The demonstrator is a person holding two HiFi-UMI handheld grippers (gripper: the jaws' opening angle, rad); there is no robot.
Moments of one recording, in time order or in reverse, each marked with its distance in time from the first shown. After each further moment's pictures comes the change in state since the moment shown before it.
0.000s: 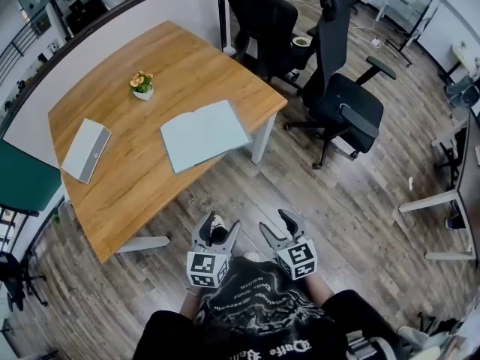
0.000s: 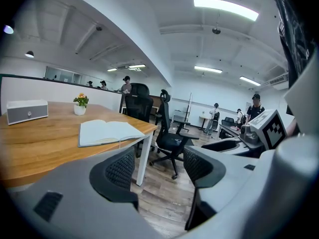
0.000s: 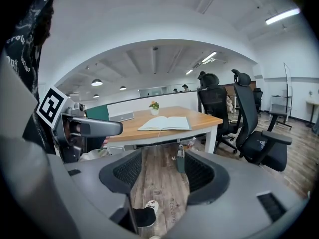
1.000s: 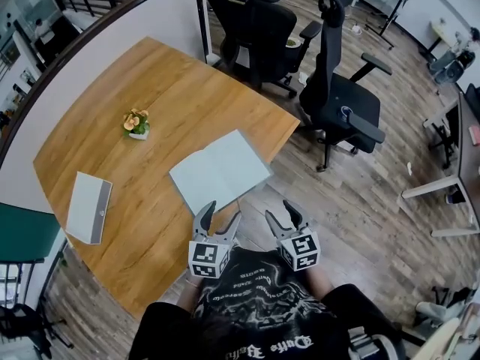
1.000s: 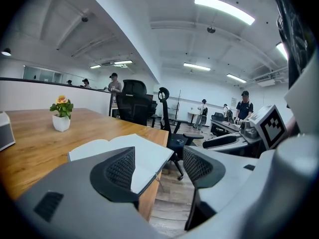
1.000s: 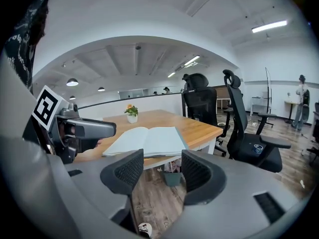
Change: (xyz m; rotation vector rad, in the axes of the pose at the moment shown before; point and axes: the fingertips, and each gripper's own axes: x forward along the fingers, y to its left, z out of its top) left arm 0.117 0.164 0.078 0.101 0.037 -0.170; right arm 0.169 -0.036 0.089 0.084 -0.031 -0.226
